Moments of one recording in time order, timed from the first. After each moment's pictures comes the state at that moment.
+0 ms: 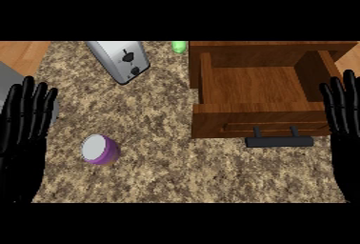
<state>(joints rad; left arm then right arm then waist) 0.01 0.11 -0.02 -2.10 -0.02 0.02 -0.01 -0.02 -0.12 0.01 -2.10 0.01 -0.06 0.04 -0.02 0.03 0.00</state>
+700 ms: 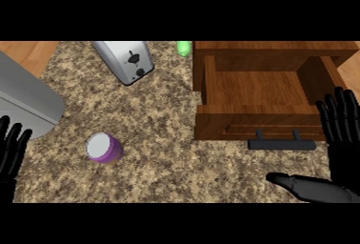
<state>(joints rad) 0.28 0.11 0.10 -2.20 0.13 0.03 0.21 0.07 -0.08 -0.02 -2.07 0.00 -0.09 0.17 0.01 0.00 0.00</state>
